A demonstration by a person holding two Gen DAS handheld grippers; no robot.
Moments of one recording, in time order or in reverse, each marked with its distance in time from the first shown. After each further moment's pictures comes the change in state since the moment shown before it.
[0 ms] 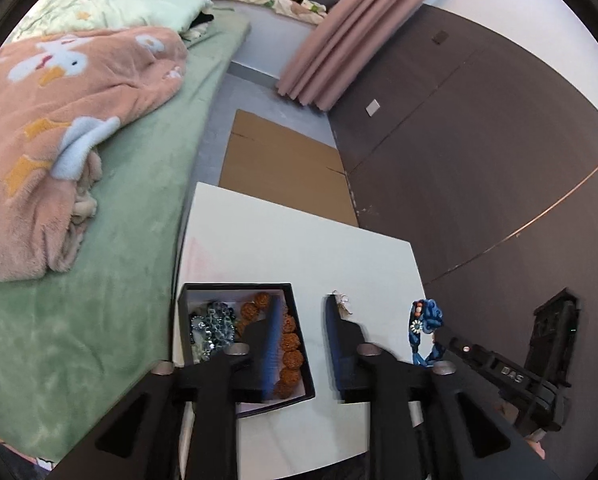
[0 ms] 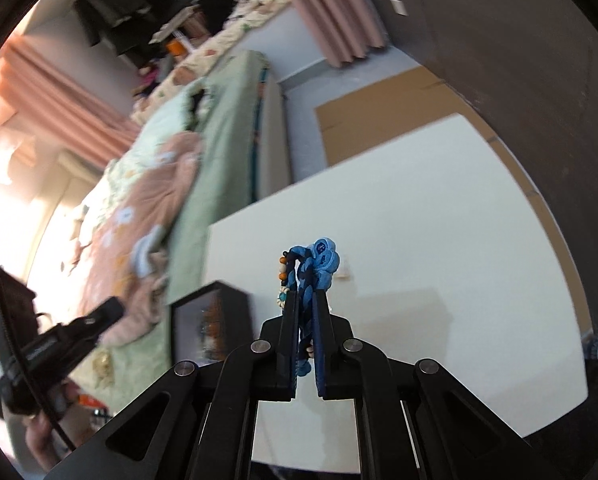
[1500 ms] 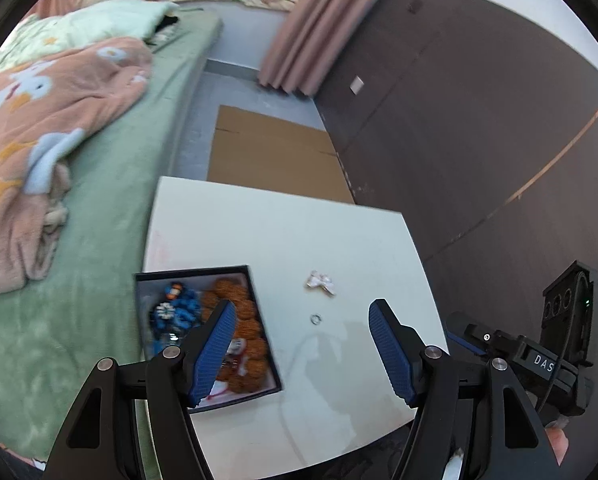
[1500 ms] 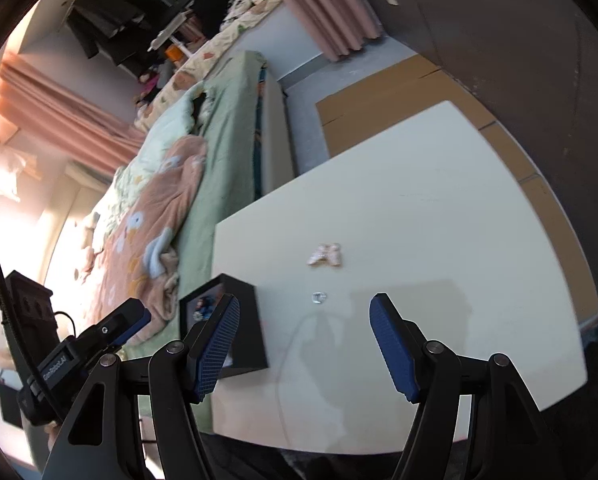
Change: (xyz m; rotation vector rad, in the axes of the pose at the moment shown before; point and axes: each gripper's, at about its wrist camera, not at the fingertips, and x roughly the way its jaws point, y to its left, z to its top) left arm 0.030 -0.054 -0.020 0.131 0.063 0.030; right arm -0.006 -0.036 -0.007 0.080 0.017 0.030
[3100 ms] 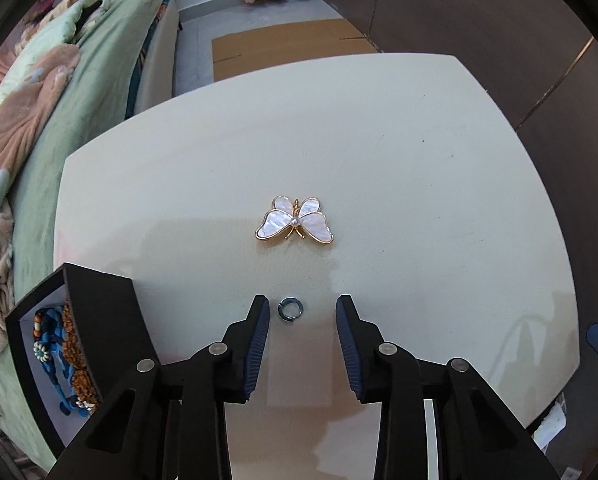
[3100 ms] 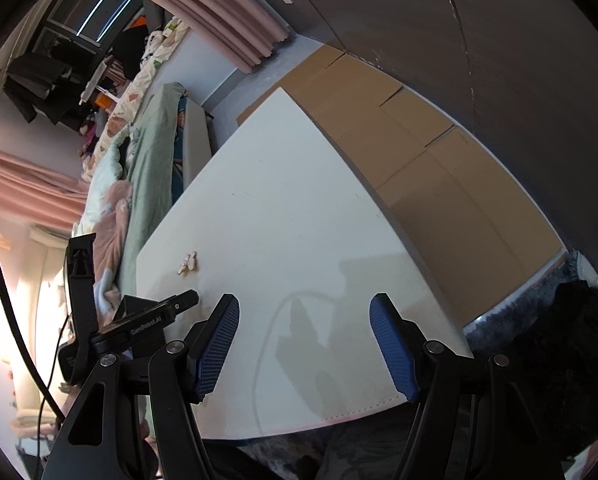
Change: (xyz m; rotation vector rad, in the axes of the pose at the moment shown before) left arm 0.182 -0.074 -0.027 0.259 0.348 0.368; right arm -0.027 -0.132 -0.029 0.235 -0.028 -0.105
